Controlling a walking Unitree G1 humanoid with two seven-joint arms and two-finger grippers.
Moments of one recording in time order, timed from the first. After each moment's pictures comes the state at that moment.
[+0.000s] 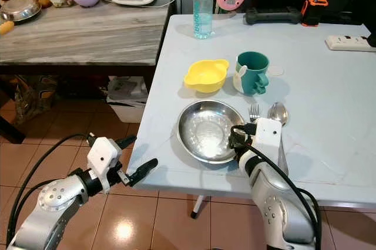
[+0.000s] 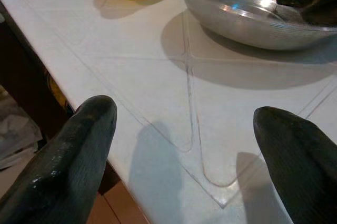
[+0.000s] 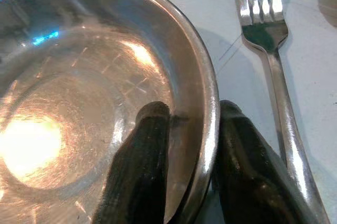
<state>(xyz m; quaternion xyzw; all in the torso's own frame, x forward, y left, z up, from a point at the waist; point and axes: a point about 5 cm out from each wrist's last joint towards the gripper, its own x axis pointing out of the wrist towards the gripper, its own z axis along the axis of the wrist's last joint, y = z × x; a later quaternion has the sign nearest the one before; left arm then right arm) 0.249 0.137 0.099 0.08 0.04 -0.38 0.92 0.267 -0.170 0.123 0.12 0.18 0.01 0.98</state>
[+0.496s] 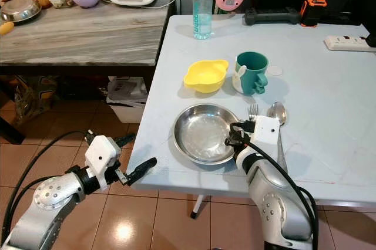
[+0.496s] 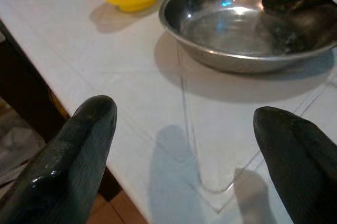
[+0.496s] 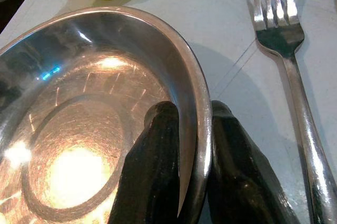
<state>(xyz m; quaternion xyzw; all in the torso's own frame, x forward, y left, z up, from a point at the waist) 0.246 0.138 0.109 0.10 0.03 -0.39 0.91 0.271 -0.167 0.126 0.13 0.18 0.02 0.97</state>
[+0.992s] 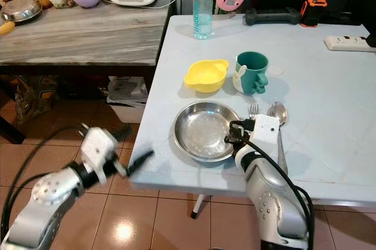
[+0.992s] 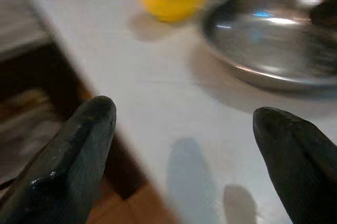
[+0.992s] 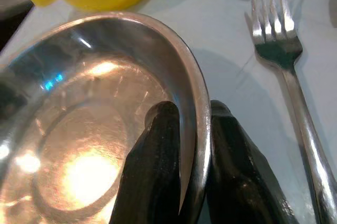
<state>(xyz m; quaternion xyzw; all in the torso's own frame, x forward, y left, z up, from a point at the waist) 0.259 0.146 0.119 0.09 0.01 -0.32 0.94 0.275 -0.165 0.129 0.15 0.15 0.01 0.98</state>
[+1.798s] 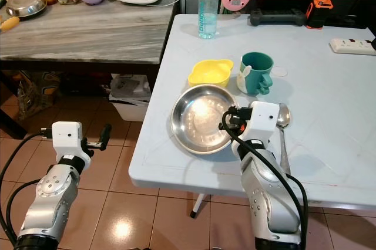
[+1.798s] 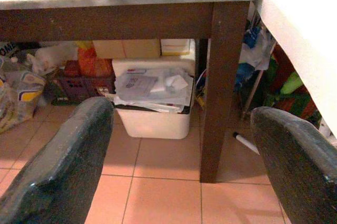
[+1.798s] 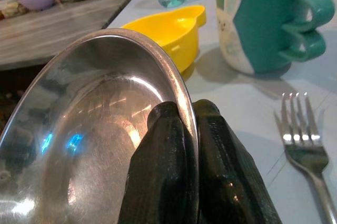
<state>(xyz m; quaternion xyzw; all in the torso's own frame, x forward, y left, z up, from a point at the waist) 0.290 0.193 0.085 0.01 0.04 0.00 1.00 0.285 -0.155 0.152 0.10 0.02 0.04 0.99</state>
